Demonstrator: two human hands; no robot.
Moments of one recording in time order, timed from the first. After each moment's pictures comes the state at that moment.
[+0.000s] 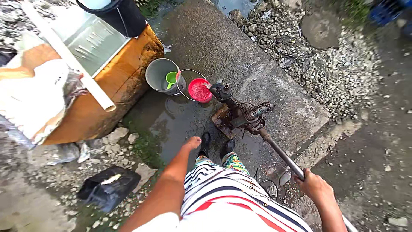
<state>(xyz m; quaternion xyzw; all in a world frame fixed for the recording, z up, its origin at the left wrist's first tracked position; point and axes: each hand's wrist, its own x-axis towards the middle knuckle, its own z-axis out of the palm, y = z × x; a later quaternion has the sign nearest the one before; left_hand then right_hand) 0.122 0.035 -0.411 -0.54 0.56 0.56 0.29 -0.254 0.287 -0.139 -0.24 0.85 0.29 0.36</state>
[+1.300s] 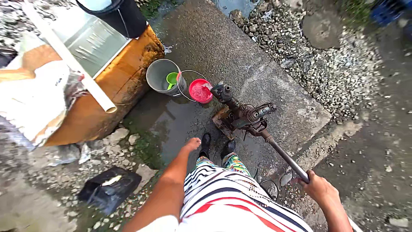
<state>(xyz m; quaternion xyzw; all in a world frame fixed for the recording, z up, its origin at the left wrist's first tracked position) 0.126 0.030 -0.407 -0.56 0.54 0.56 0.29 -0.263 0.288 -0.138 -0.25 0.85 0.28 0.36</state>
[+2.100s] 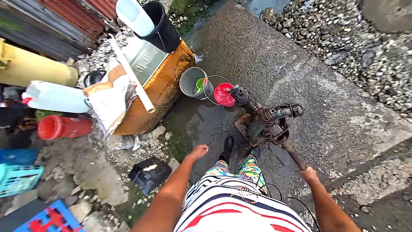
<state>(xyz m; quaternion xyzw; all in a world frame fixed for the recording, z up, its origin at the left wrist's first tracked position) 0.165 0.051 -0.360 -0.61 0.55 0.50 0.28 -0.339 0.306 -0.455 -0.18 0.84 0.10 0.50</state>
